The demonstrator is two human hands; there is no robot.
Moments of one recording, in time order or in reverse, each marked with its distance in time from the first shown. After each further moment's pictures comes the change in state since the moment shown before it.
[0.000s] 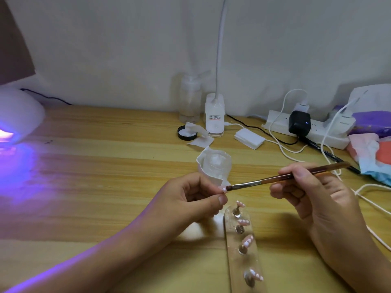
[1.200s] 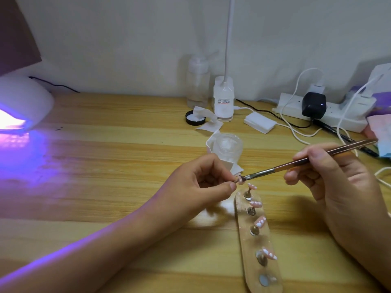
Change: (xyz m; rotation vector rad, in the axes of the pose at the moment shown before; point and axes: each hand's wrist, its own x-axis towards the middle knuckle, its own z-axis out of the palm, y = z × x) left_hand -0.002 -0.002 -0.001 0.120 -0.023 0.090; right_hand 0.000 0.006 -0.001 -0.091 -0.056 -0.130
